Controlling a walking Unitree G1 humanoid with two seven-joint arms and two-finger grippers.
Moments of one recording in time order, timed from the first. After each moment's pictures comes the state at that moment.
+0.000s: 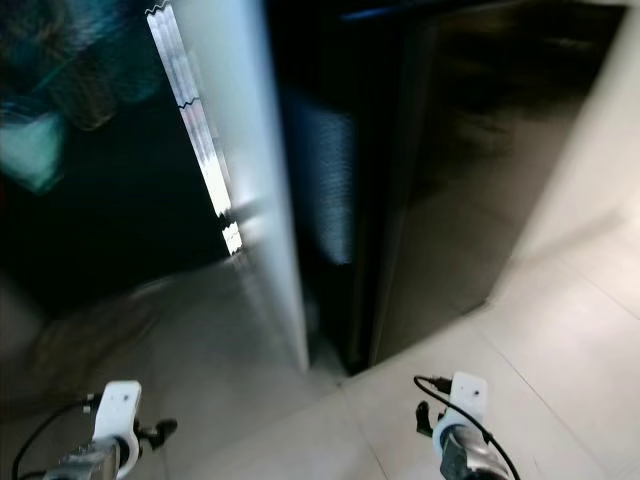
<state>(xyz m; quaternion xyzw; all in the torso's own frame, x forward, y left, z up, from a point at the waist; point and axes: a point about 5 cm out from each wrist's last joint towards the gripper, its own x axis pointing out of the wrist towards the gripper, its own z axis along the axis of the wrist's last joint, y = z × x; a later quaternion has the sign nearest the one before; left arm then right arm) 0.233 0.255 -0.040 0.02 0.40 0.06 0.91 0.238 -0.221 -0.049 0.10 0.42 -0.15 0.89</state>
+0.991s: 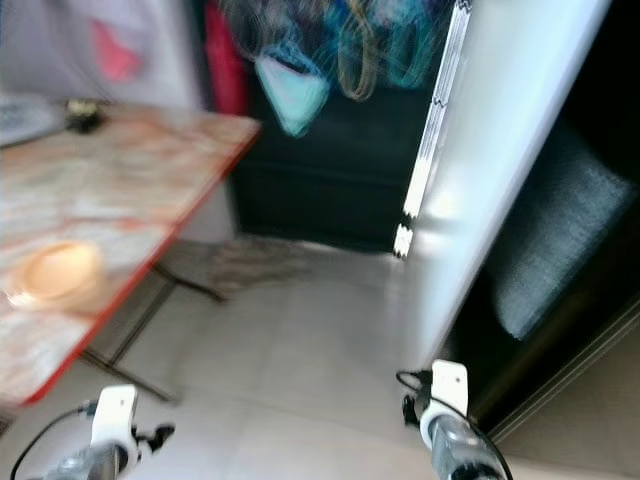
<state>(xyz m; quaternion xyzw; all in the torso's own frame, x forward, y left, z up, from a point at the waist) 0.232 0.255 -0.041 0.01 0.40 0.08 0.91 0.248 -0.212 -0.044 0.06 0.42 -0.10 0.90</state>
